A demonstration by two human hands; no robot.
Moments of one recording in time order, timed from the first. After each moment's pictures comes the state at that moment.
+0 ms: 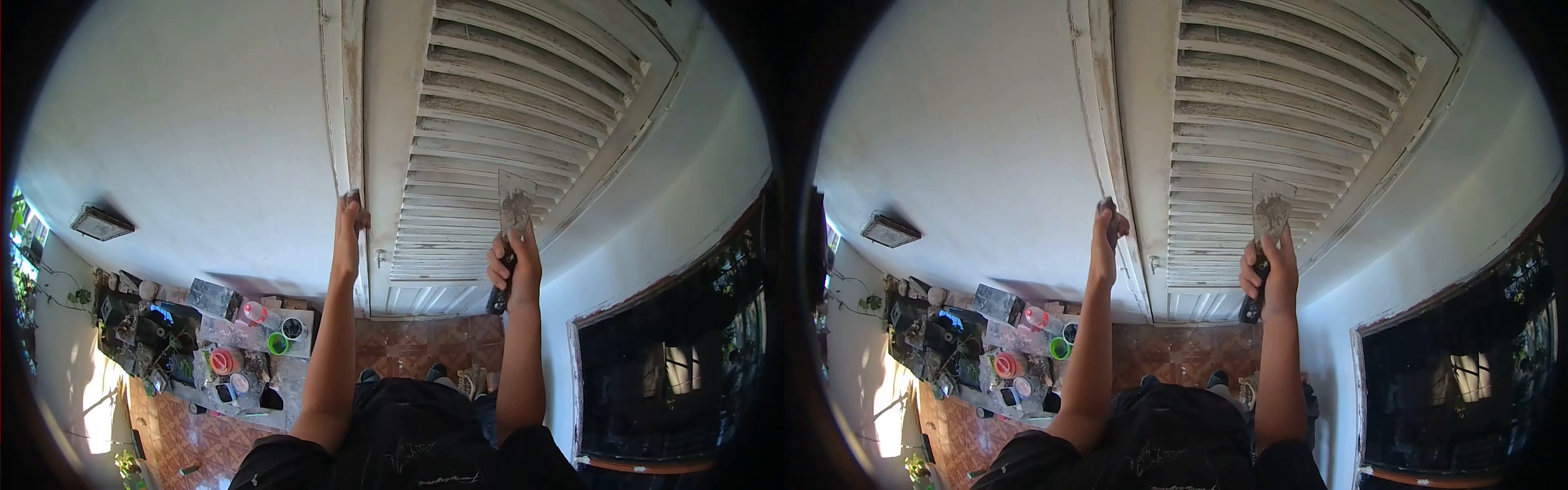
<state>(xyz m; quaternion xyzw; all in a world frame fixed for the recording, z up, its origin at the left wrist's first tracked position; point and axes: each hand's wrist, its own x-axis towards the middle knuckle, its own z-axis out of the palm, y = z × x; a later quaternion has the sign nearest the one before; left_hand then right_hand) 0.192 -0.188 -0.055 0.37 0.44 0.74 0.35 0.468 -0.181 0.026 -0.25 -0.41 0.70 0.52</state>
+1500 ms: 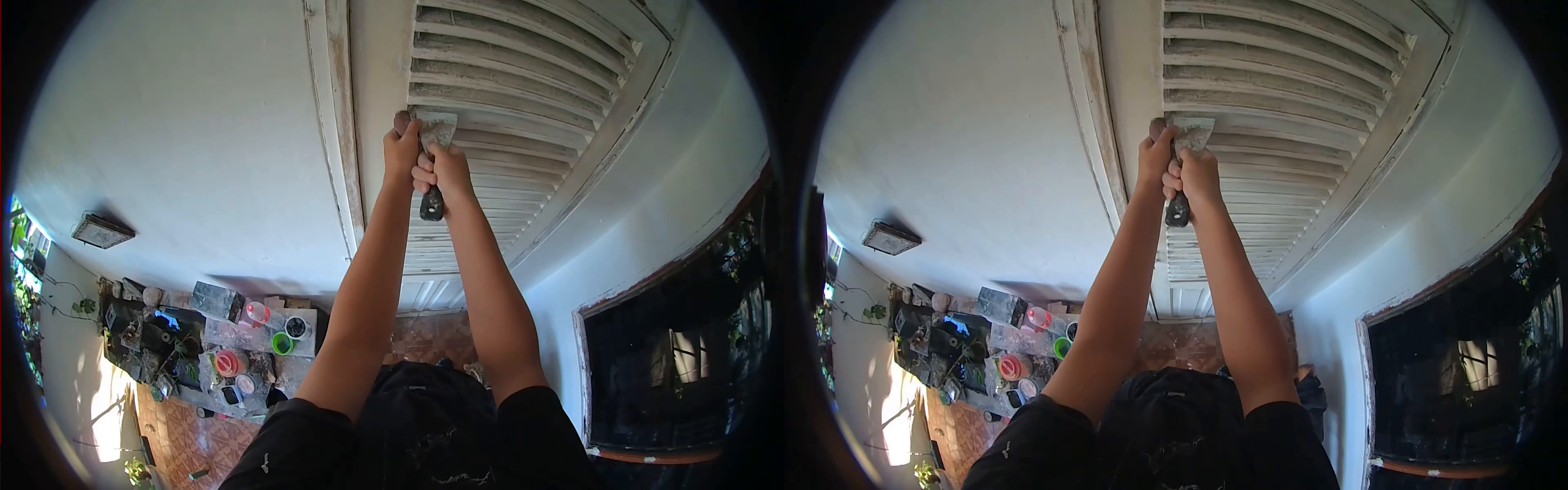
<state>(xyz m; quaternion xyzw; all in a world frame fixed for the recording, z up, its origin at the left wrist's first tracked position) 0.243 -0.053 0.019 0.33 0.49 0.73 0.34 0.343 -0.097 0.051 -0.26 -0.41 0.73 0.48</state>
